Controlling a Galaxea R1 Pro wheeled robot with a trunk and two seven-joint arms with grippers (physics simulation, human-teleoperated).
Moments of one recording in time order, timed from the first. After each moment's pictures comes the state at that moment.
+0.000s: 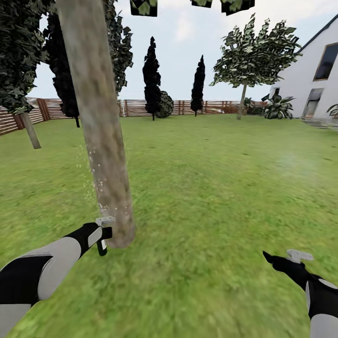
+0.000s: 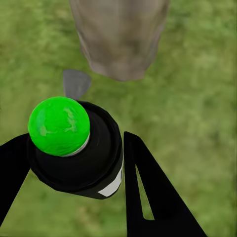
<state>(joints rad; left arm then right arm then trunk) -1.10 0.09 0.02 -0.02 0.12 0.31 0.12 -0.59 -0.15 -0.95 -0.75 0.53 0.11 0.61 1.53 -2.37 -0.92</state>
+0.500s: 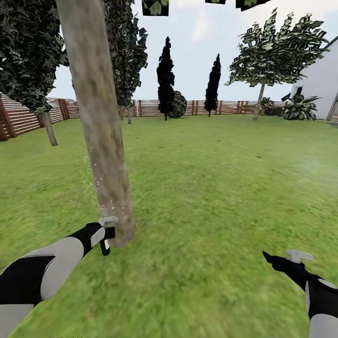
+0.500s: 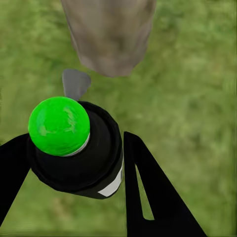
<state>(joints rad) -1.10 0.07 0.02 -0.02 0.12 0.31 0.12 -0.59 -0.14 -0.95 -0.75 0.53 0.11 0.61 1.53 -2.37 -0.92</state>
